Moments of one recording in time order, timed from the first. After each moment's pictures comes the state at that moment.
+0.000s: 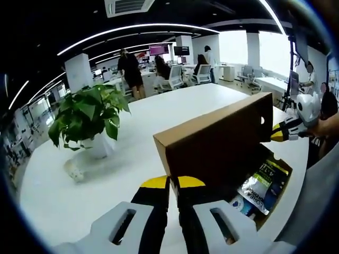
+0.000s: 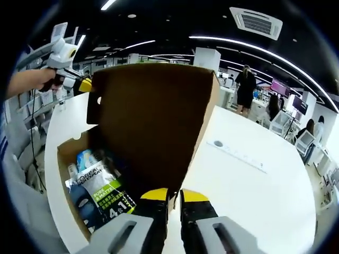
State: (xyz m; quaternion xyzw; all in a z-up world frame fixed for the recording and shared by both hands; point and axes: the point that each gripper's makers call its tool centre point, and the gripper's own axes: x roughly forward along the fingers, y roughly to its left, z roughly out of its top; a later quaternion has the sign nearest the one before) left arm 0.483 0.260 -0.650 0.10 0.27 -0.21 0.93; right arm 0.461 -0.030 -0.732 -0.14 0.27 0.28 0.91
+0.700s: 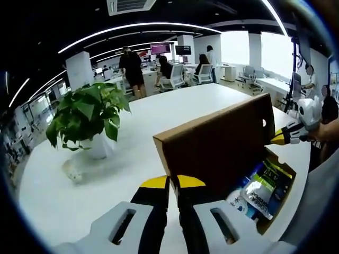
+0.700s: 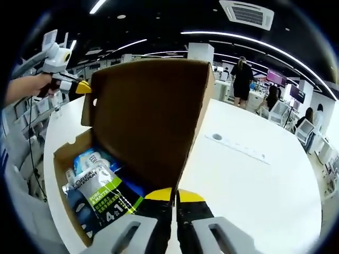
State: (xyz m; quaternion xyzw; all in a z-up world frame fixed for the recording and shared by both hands) left arm 0.502 0.259 -0.654 0.10 0.27 -0.21 0.93; right arm 0.467 -0.033 -0.738 -0.11 0.29 0.27 0.91
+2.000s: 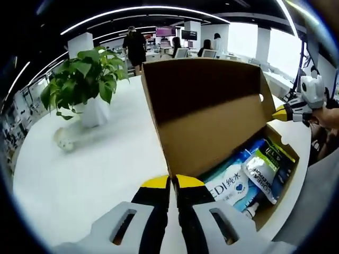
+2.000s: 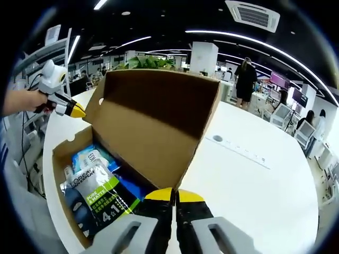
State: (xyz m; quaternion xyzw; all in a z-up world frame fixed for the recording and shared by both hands) left arm 0.463 0.264 -0.726 0.07 0.35 -0.19 0.92; right arm 0.474 -0.032 -0.737 -0.13 0.29 0.27 0.91
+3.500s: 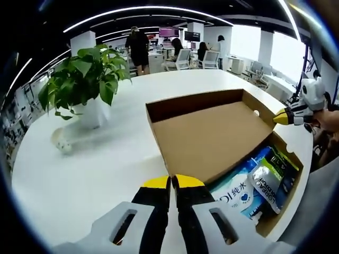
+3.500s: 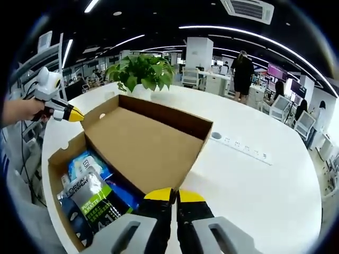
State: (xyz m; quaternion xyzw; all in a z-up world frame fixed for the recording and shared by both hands) left arm 0.490 0.264 -0.725 0.06 0.34 -0.19 0.92; right arm 0.497 -0.032 -0.741 -0.11 0.32 0.26 0.91
